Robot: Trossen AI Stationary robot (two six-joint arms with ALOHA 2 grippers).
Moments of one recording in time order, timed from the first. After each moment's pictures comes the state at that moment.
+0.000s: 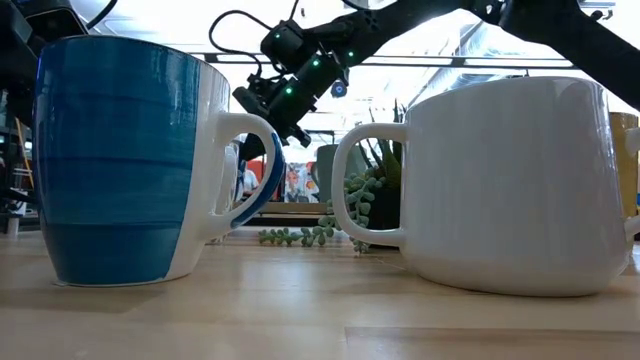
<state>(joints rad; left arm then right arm) -0.56 0.38 0.24 -0.34 -0.21 -0.71 -0.28 2.28 1.99 -0.43 0.01 0.13</state>
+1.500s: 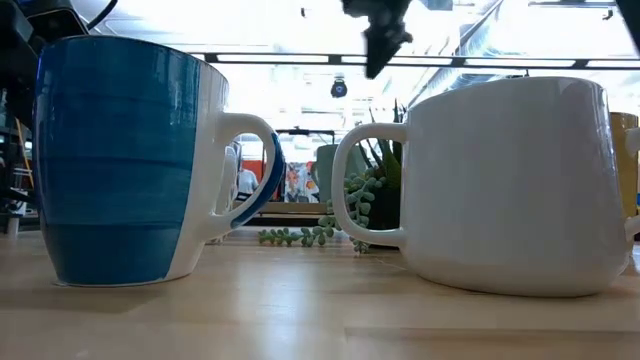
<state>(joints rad) -0.56 0.38 0.24 -0.34 -0.21 -0.73 -0.25 1.82 2.04 -1.33 0.33 0.14</state>
